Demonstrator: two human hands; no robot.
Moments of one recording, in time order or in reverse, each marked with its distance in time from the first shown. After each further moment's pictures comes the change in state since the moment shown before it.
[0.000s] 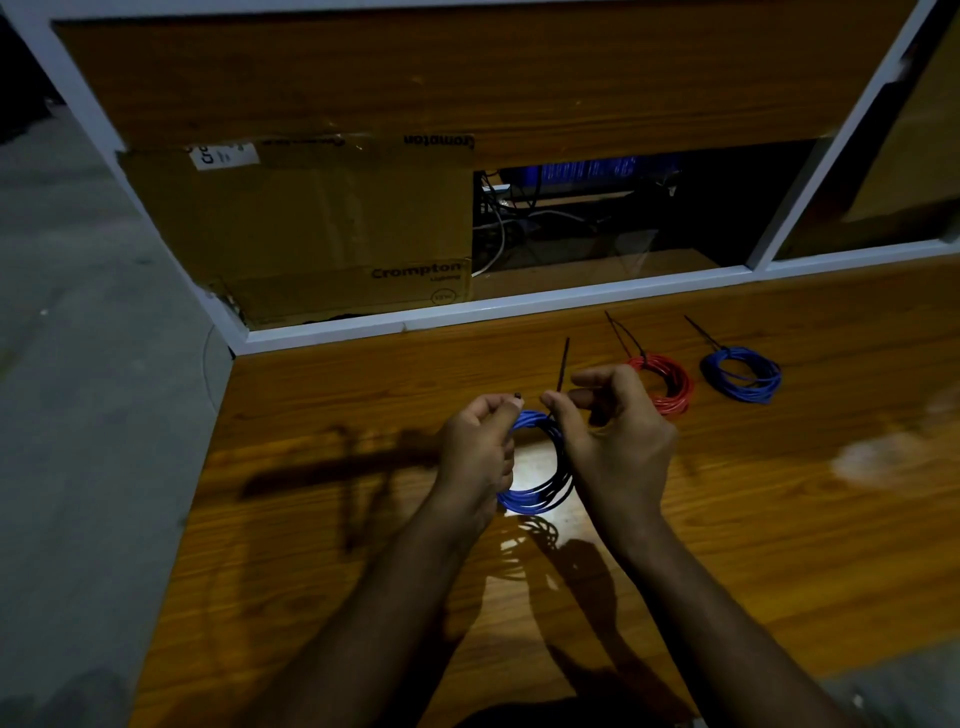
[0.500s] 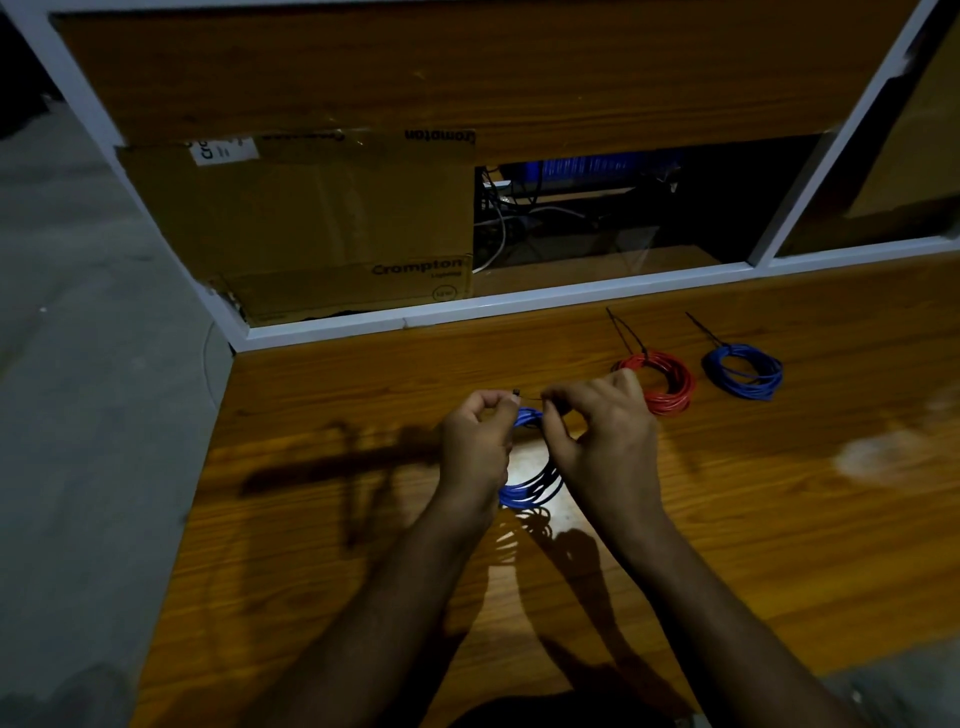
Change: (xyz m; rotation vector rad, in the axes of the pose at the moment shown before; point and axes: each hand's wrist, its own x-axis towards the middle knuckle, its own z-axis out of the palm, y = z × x) left_hand 0.002 -0.006 0.001 0.074 0.115 0.112; right_hand -0.001 -0.003 0.000 -0.288 -0.152 -0.174
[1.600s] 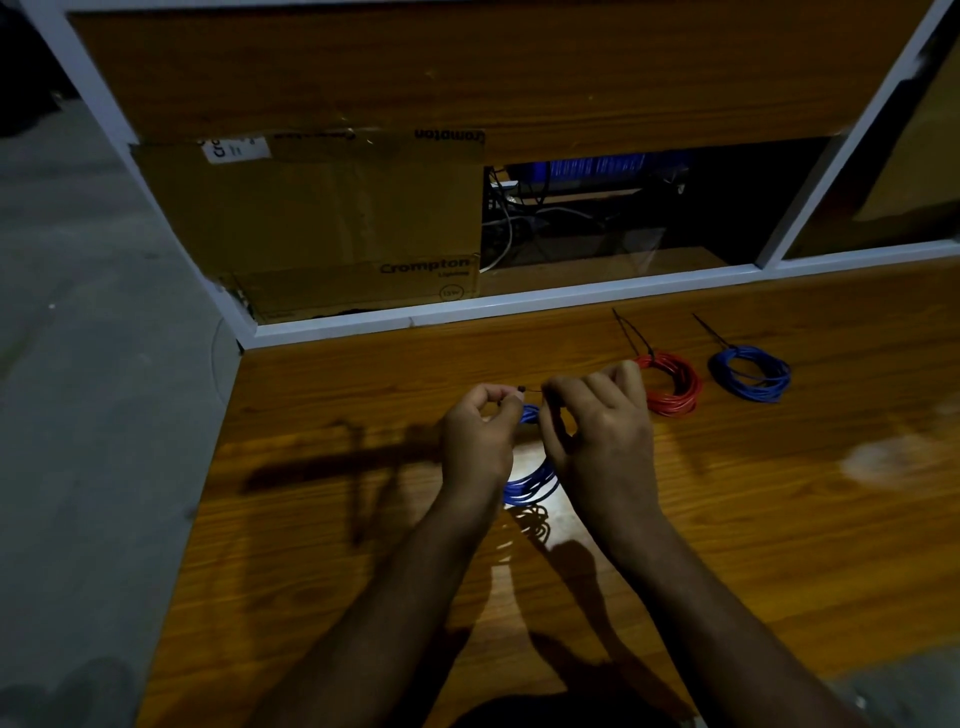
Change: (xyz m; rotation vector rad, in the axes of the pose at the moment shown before) left_hand -0.007 0.011 -0.001 0.167 0.076 0.120; right_hand 0.001 -0.010 0.003 -0.070 0.016 -0.080
